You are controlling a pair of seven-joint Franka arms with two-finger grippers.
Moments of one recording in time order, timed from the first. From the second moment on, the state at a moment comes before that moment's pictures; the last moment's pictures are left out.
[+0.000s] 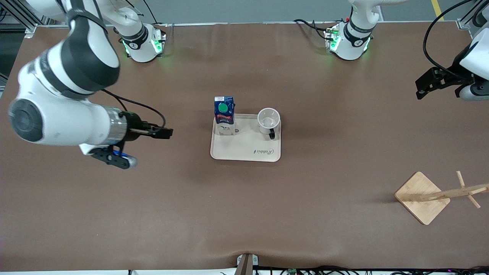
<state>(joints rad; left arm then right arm) 0.03 -0.01 -0.15 -1.51 0.08 1.51 -0.11 0.32 0.50 -0.10 -1.07 0.40 1.35 0.61</state>
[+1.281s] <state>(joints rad) 0.03 0.01 -0.16 -1.51 0.05 1.50 -0.10 0.04 0.04 -0.09 -1.40 0.08 1.29 0.17</state>
